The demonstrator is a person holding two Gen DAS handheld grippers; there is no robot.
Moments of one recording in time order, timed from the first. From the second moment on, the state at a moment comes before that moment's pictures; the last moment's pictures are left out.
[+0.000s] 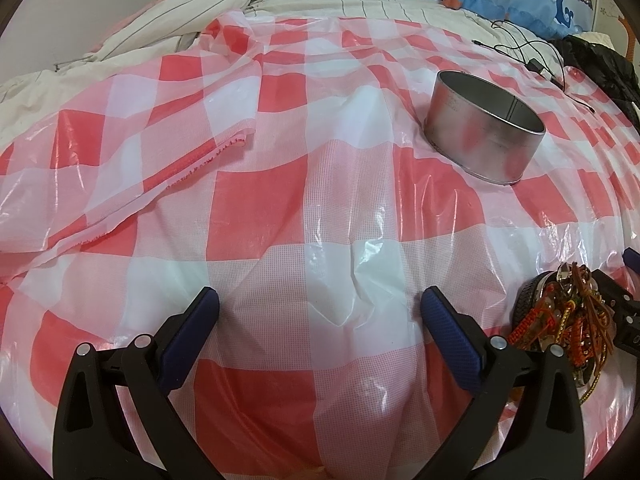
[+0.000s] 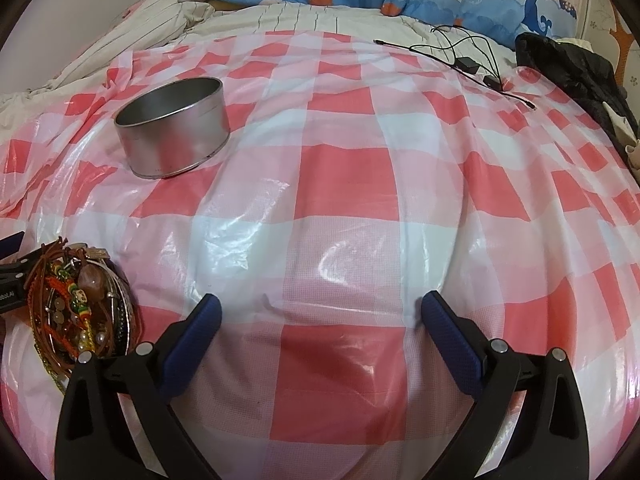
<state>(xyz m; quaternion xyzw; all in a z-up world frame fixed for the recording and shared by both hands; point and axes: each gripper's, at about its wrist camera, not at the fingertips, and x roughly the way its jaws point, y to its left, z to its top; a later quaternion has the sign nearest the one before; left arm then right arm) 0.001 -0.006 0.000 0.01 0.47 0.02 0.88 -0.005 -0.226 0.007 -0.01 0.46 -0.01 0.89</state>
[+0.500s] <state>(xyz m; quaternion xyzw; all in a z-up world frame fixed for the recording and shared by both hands) 0.000 -0.004 0.000 0.01 0.47 0.03 0.88 -0.015 -0.220 0.040 0.06 0.43 0.10 0.89</state>
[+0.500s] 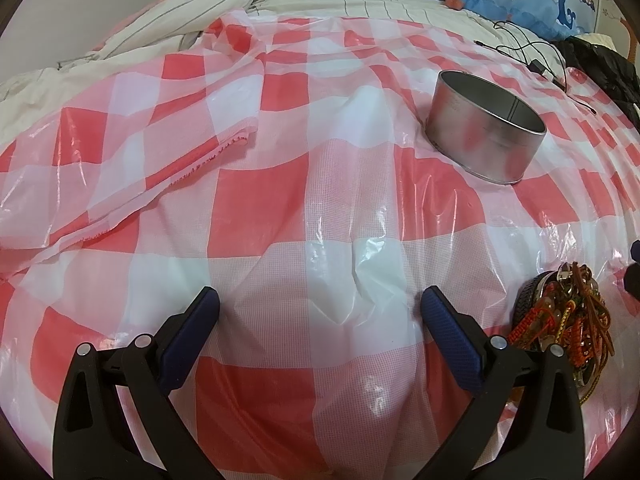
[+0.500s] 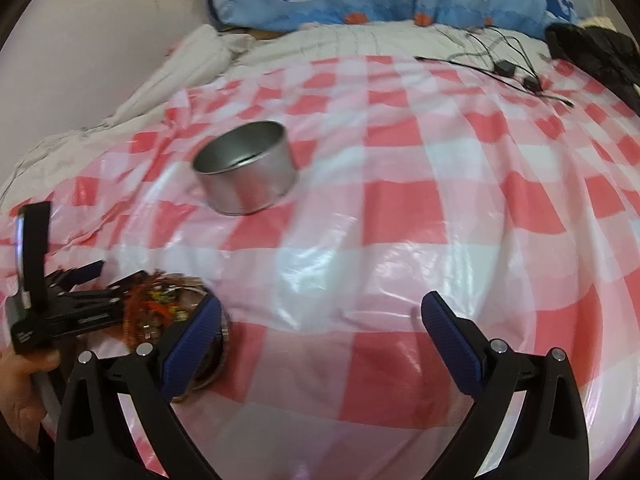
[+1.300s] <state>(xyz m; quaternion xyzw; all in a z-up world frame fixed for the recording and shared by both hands) -0.021 -0.005 0.033 -0.03 0.44 -0.02 0.90 -0.048 -0.160 0.060 -0.03 0.38 0.25 0.89</state>
